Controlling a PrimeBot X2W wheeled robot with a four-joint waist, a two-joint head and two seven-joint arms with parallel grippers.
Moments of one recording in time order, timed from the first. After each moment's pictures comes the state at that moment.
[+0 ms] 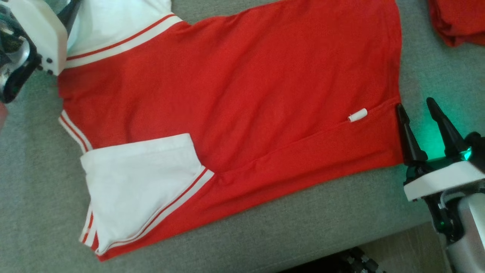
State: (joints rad) left arm -1.12 0.63 -0.78 0.55 -0.63 -0.13 0.40; right arm -0.17 -0.32 0.12 0.15 0.37 0.13 -0.11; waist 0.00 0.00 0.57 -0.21
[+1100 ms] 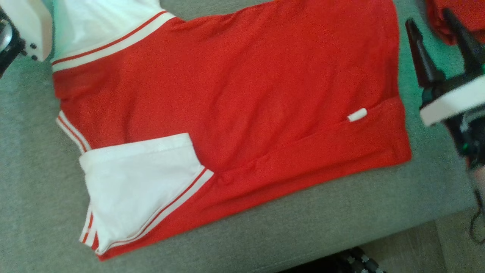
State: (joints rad) left arm -1.28 0.69 -1.04 0.61 -0.79 -0.13 0.30; right arm -0.53 -0.45 0.25 0.20 0.47 0.13 0.00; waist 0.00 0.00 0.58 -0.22
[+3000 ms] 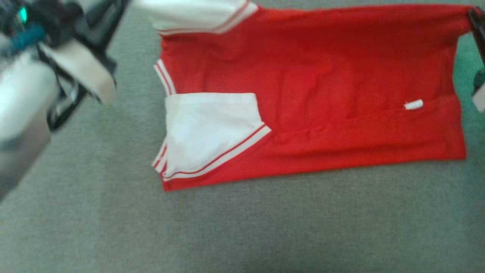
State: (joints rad) left arm -1.21 0.63 -1.22 0.52 -0.84 -0.10 -0.20; right arm -0.80 -0.76 0.67 0.54 0.76 0.13 -0.10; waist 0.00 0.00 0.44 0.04
